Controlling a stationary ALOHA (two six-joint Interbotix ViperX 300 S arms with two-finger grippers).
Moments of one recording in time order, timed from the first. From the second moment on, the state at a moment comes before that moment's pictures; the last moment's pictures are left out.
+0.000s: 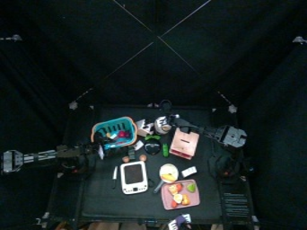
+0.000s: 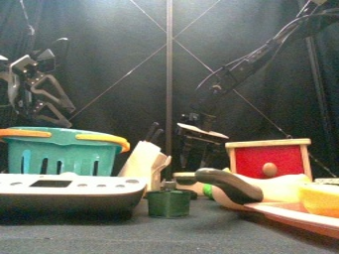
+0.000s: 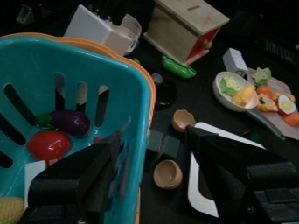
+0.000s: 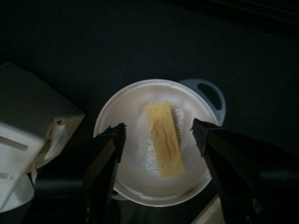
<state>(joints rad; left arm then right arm) 0.34 -0.91 1.32 0.64 -0.03 -0.91 -0.54 0.23 0.25 -0.41 0.59 0.99</state>
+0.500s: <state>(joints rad) 0.31 -0.81 1.31 0.68 -0.15 -0.85 -0.33 -0.02 0.33 -0.45 0.67 0.99</state>
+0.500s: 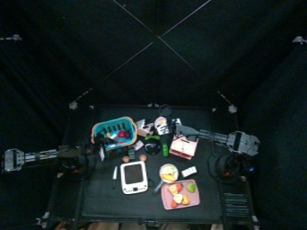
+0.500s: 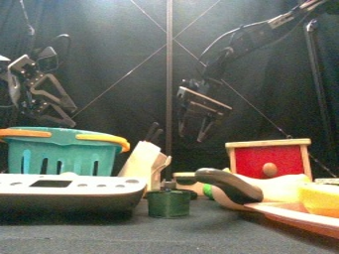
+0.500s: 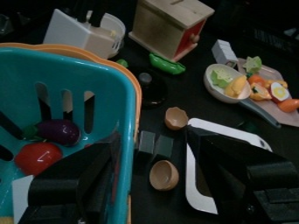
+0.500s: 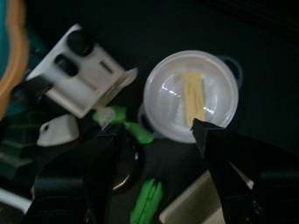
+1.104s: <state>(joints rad) 0.25 -0.71 1.27 0.66 -0.26 -0.67 0.04 -0.15 0.55 -0.32 0.57 1.00</state>
